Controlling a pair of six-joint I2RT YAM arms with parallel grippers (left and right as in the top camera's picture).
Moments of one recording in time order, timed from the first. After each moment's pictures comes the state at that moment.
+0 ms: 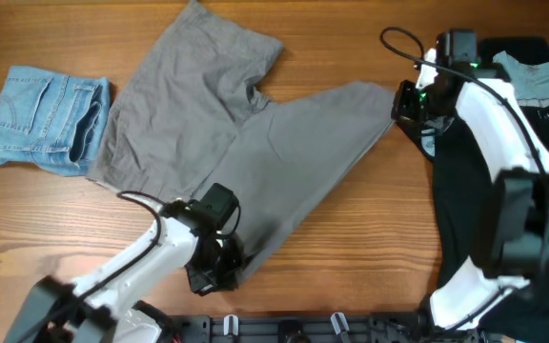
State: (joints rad) left arm -0.55 1.38 0.58 -0.92 0.44 -0.91; right arm -0.04 1.87 1.45 -0.86 -0.25 0.26
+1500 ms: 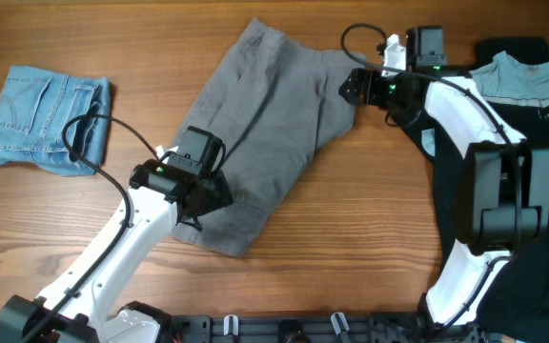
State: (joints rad) left arm -0.39 1.37 0.89 -0.92 -0.12 -0.74; right arm 0.05 2.04 1.44 -0.50 -0.44 0.17
